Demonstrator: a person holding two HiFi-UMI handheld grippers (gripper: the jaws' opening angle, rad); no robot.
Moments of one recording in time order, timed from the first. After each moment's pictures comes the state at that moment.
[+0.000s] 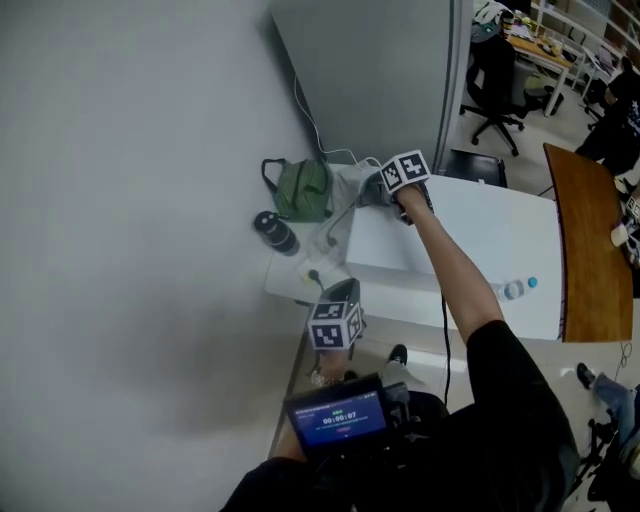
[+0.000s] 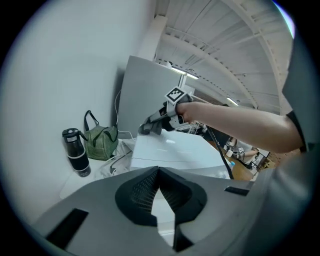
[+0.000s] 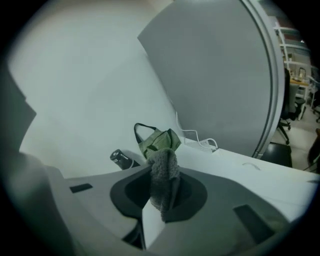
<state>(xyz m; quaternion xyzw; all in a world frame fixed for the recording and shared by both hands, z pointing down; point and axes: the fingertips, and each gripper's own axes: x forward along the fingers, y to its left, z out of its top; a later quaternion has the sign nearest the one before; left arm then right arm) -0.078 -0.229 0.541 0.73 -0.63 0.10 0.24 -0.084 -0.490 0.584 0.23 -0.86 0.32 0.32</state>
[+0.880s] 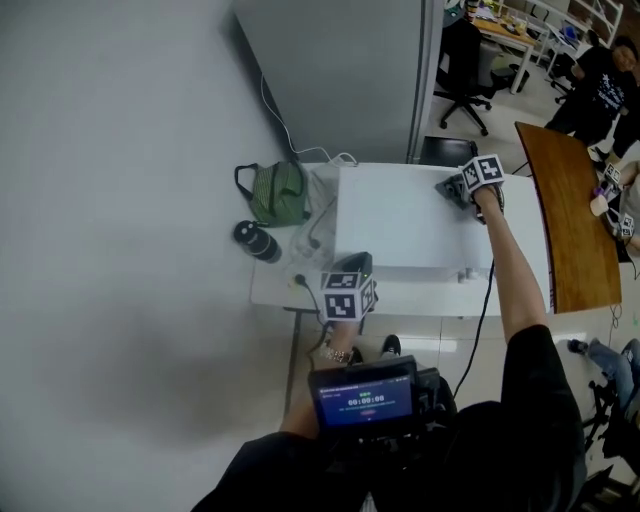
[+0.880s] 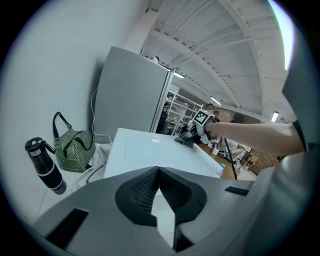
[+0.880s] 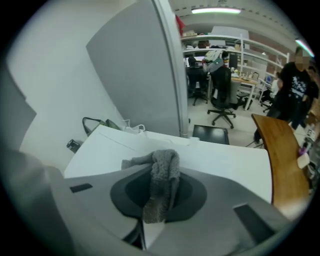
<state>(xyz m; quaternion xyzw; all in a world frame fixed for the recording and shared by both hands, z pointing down) -0.037 -0.301 0.538 0.79 -0.55 0.09 0.24 0.218 -0.533 0.632 0.42 -0.74 0.35 0.39</state>
